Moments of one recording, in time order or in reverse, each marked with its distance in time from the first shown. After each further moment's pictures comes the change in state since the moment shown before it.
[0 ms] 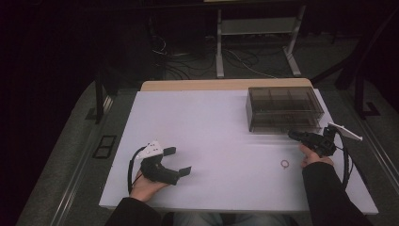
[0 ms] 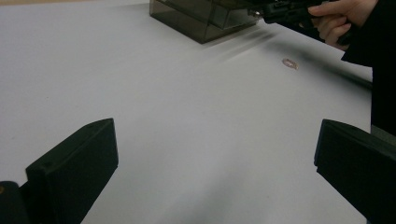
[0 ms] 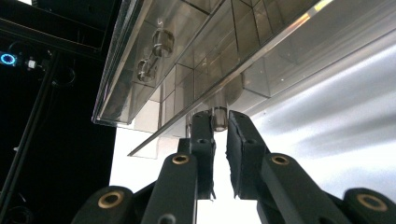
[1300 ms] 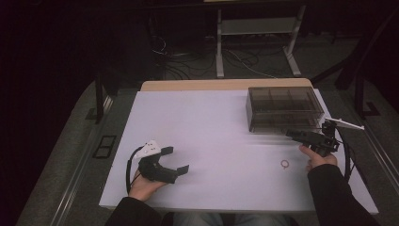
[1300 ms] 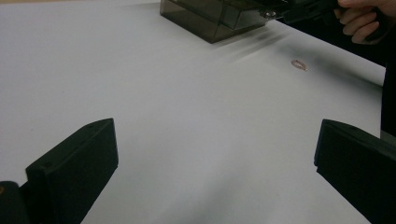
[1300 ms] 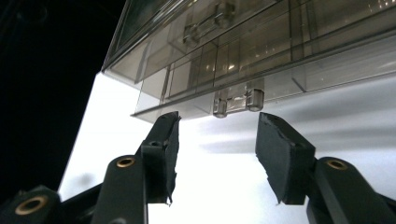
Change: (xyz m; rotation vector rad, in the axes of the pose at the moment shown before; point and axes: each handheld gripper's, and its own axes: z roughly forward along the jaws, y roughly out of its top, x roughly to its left) left arm 0.006 -0.002 -0.002 0.003 0.027 -0.018; right arm 0.031 -0.001 -0.013 0.100 -0.089 -0.294
